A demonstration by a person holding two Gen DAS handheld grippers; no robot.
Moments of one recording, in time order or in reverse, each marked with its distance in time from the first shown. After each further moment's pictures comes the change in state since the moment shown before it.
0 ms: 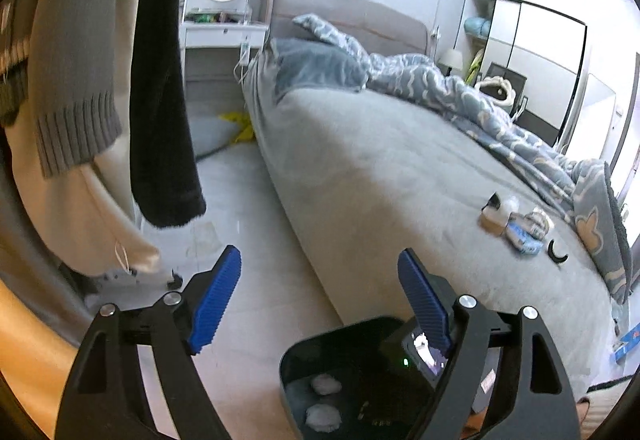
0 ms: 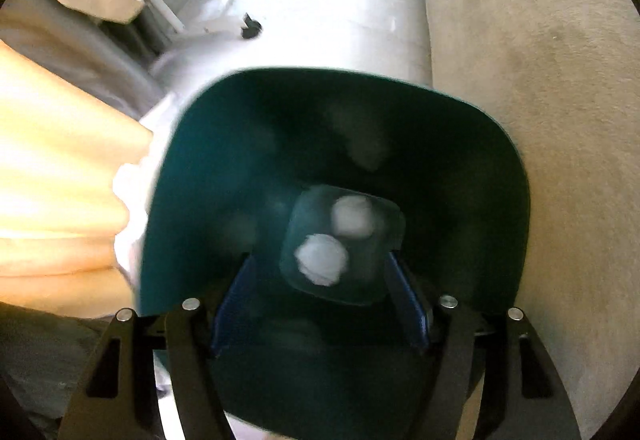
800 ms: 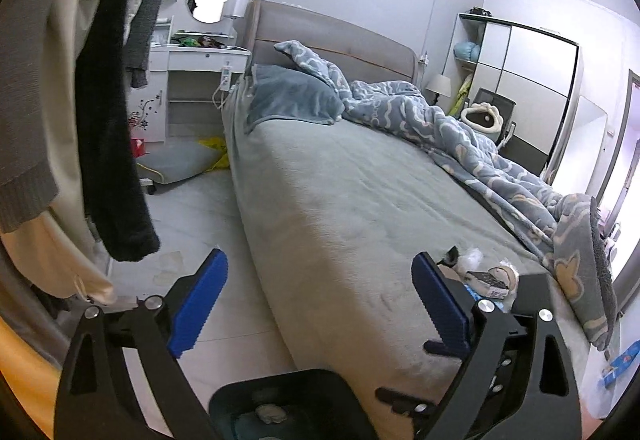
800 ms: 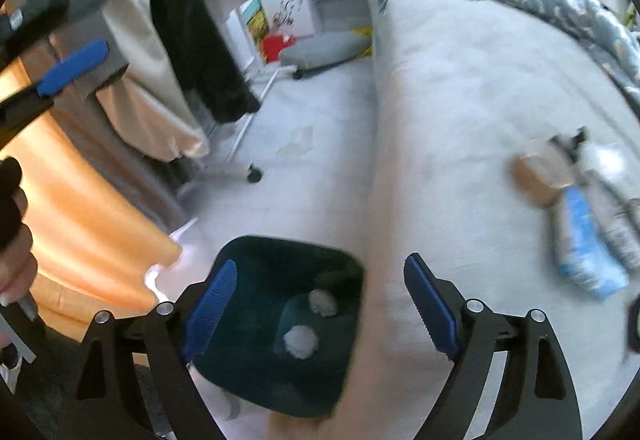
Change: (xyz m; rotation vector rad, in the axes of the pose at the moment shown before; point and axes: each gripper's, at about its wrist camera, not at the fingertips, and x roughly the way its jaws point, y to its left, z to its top) left arm 0.019 -0.081 0.045 -0.022 -0.077 -0.044; right arm -0.189 -0.065 -0.016 0.016 -0.473 0.003
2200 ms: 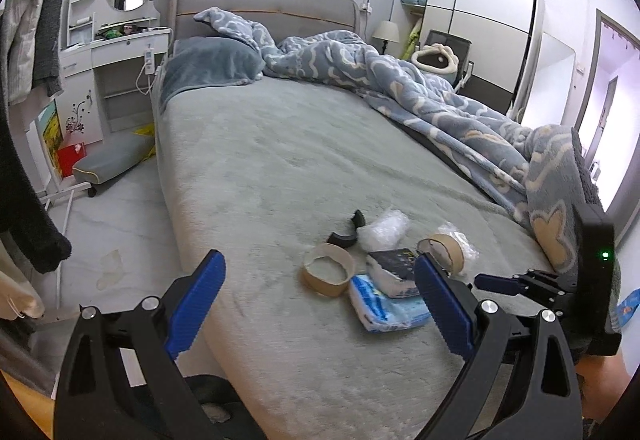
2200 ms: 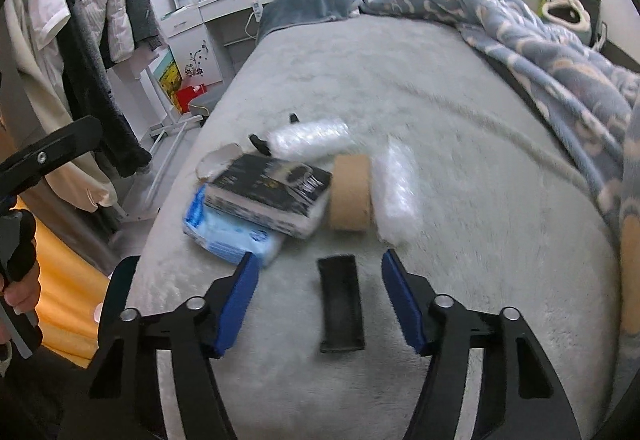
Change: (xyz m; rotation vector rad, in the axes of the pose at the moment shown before) left arm 0.100 -0.150 -0.026 0.152 0.146 -0.115; right arm -0.086 -0.196 -0.053 0.169 -0.127 -0.177
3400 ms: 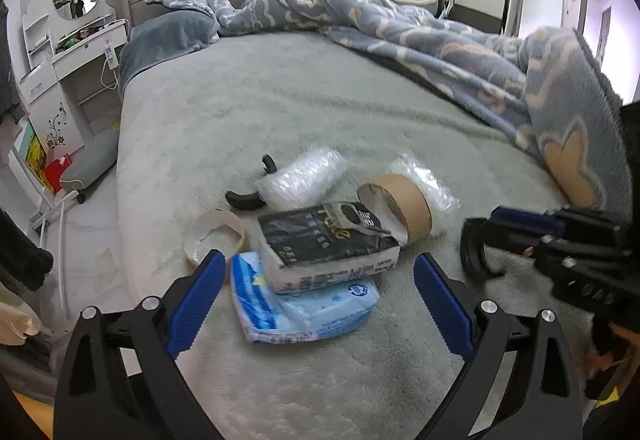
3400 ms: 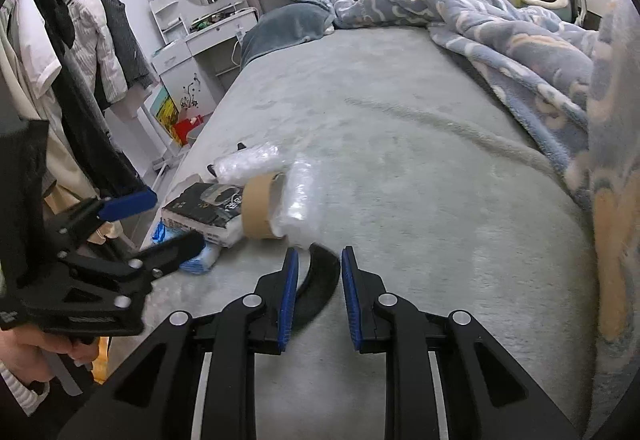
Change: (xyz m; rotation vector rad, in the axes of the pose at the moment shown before) left arm 0.085 -0.094 -0.023 0.162 0.187 0.042; right arm -0.027 -0.068 -0.006 0.093 -0.082 0.045
